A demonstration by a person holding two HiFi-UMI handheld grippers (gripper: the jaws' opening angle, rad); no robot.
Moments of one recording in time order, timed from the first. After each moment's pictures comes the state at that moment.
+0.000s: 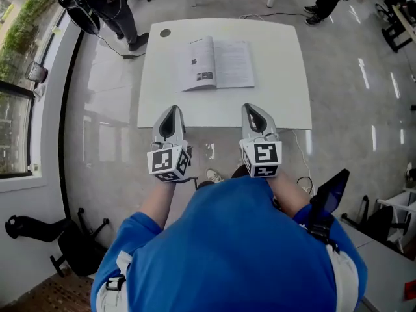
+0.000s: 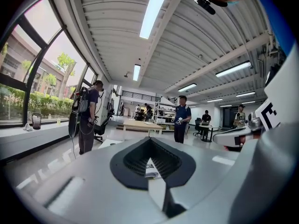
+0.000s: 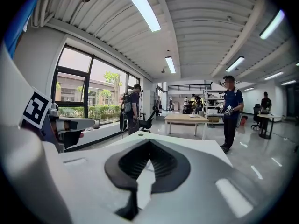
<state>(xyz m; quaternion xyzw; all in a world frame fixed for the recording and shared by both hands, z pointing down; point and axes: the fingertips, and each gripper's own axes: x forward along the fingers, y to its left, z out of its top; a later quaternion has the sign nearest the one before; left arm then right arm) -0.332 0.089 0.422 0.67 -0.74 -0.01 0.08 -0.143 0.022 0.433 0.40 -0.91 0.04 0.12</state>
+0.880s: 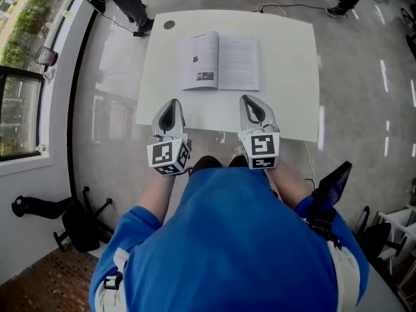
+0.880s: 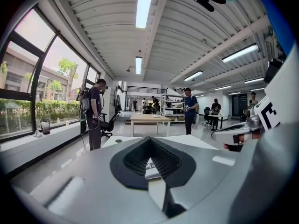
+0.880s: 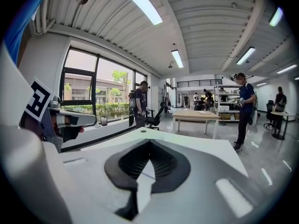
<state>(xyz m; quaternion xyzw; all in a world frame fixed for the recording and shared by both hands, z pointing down) -0.326 0.039 0.441 0.63 -0.77 0.05 0.09 -0.153 -0.044 0.463 0.33 -0.93 0.05 0.14</state>
